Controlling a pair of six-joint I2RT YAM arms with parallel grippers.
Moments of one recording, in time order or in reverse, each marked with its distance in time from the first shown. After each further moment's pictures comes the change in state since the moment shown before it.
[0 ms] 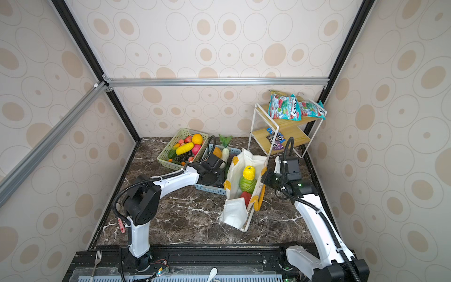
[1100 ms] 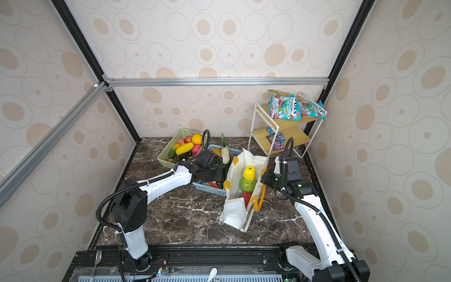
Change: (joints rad) left arm 0.016 -0.135 -0.008 0.005 0.042 -0.035; right arm 0.008 -0.003 -0.003 0.004 0.004 0.008
